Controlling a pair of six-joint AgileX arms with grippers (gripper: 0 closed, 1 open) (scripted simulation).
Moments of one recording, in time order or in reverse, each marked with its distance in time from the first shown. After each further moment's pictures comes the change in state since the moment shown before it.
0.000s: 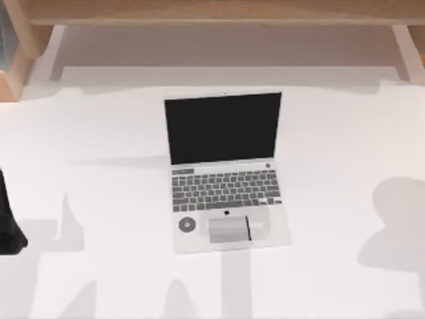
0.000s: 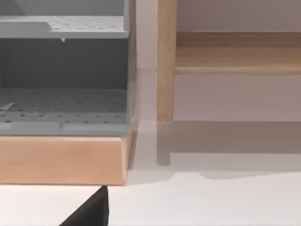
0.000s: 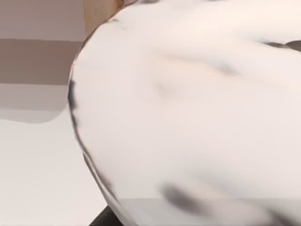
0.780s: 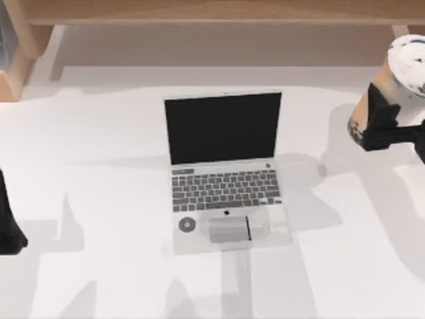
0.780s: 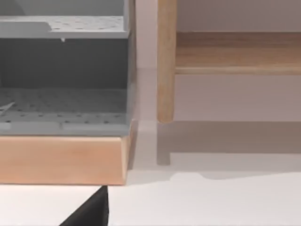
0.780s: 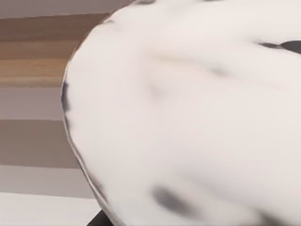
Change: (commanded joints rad) left arm 0.000 0.000 0.000 0.000 0.000 0.000; right arm 0.716 -0.028 0.121 -0.010 0.493 0.242
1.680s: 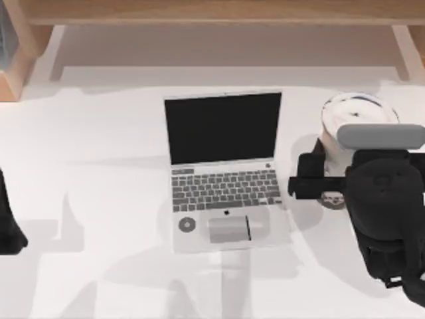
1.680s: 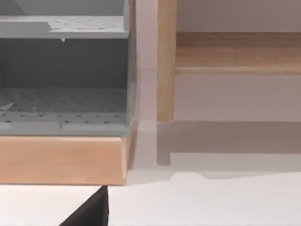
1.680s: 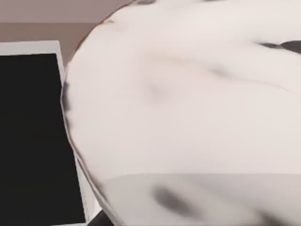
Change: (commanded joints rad) left arm 0.000 0.000 0.000 0.000 0.000 0.000; right arm 0.486 -0.012 0.075 -0.420 0.656 0.185
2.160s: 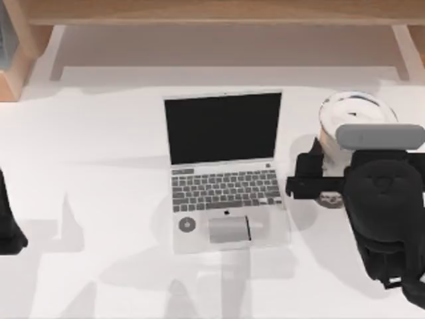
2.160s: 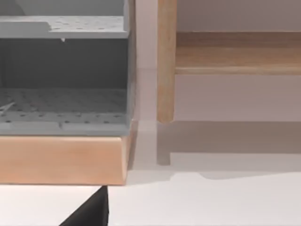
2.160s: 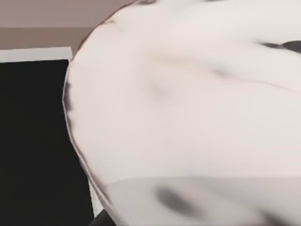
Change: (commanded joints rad) left arm 0.000 0.000 0.000 0.000 0.000 0.000; right arm 0.007 0.002 -0.006 0.017 -0.005 0.001
